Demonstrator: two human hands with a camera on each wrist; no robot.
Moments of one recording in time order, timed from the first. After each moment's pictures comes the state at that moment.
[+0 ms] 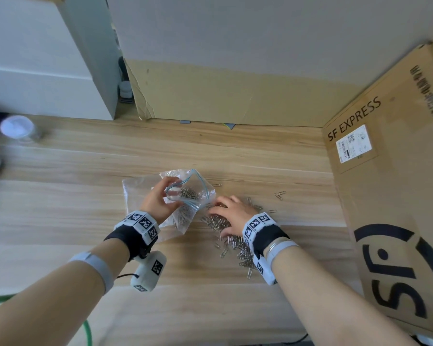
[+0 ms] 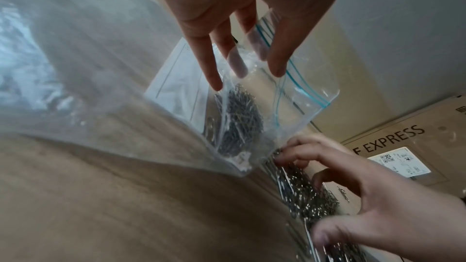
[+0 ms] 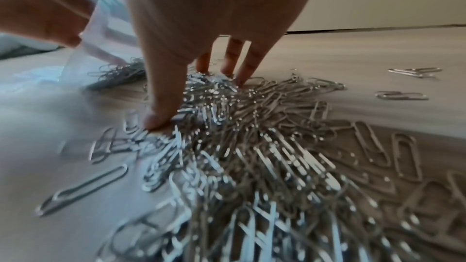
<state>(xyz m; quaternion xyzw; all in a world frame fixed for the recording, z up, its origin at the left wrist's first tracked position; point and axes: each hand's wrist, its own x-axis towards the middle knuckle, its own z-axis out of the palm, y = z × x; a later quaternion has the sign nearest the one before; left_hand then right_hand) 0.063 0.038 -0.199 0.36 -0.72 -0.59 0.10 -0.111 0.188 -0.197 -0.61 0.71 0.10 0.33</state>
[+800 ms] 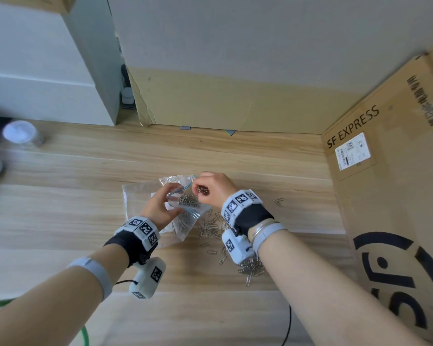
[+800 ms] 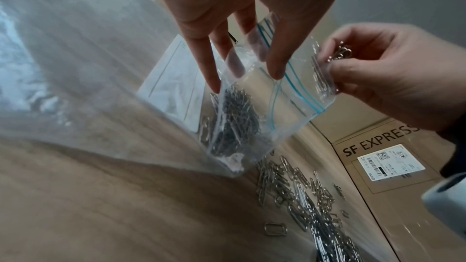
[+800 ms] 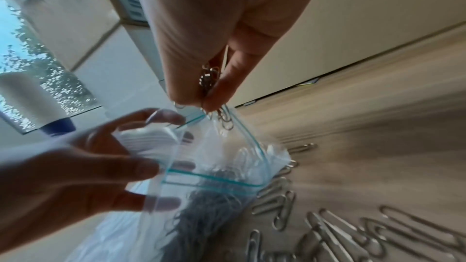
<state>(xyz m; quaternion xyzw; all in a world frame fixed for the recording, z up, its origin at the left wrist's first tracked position) 0.059 0.040 -0.196 0.35 -0.73 -0.58 0.10 -0.104 0.116 -0.151 -0.59 0.73 -0.18 0.28</state>
